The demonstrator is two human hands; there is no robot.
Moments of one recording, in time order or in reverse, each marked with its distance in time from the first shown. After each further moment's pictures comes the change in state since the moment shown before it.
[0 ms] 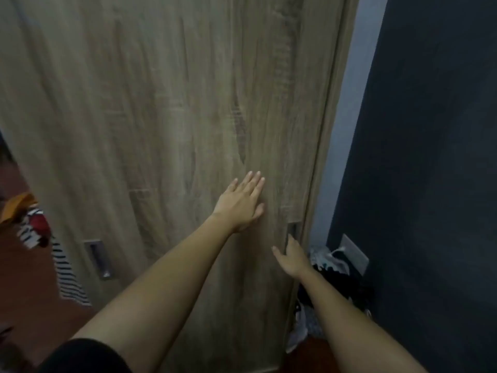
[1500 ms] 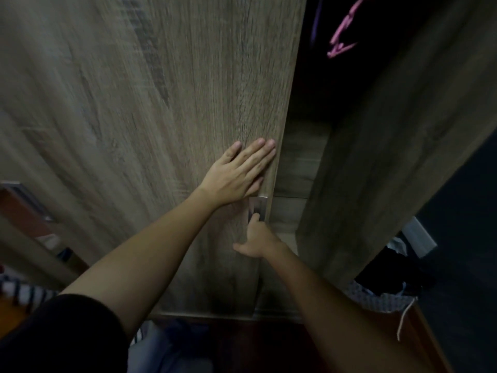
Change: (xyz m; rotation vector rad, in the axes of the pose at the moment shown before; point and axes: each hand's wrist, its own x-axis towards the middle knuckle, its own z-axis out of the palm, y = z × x) left_hand -0.045 -0.182 0.115 0.596 0.694 0.167; right_hand 0.024 -0.147 0.169 -0.339 -0.423 -0.178
